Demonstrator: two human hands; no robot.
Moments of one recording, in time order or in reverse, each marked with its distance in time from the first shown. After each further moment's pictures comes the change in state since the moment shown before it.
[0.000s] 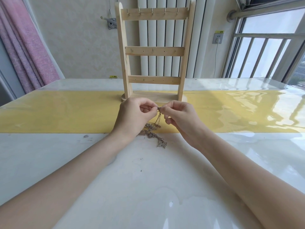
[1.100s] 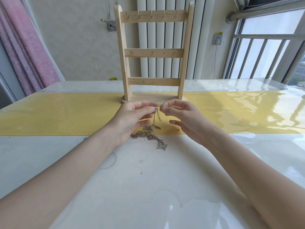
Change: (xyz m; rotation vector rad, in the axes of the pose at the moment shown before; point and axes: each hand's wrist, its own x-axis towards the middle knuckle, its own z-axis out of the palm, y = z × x) left_hand 0.005 0.002 -0.010 -0.592 -0.244 -0.404; right_hand 0.003 -0.009 -0.013 -0.009 -0.121 0.087
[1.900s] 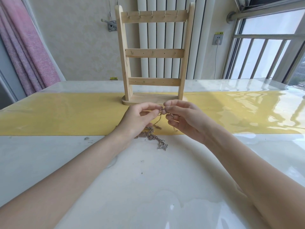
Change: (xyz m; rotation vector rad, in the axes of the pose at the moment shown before) left_hand 0.001 -0.012 0.006 0.308 0.014 0.207; right_hand 0.001 -0.003 -0.004 0.314 -0.080 0.071
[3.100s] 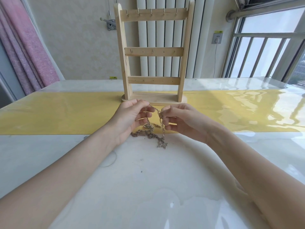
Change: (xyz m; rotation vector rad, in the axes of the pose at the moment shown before) left_hand 0.005 0.005 -0.010 -0.441 0.034 -0.211; right_hand -0.004 0.002 0.001 -0.204 -0.148 0.065
